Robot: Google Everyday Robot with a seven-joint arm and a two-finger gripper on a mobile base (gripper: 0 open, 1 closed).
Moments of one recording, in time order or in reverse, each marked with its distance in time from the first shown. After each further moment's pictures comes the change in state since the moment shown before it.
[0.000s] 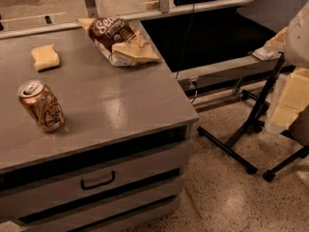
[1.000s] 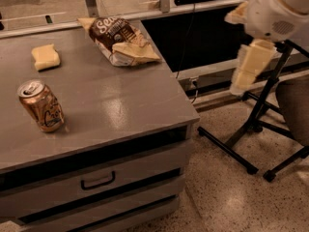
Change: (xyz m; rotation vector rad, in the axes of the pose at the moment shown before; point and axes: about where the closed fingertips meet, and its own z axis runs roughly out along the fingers) arm -0.062 -0.075 0.024 0.073 -0.145 -0.190
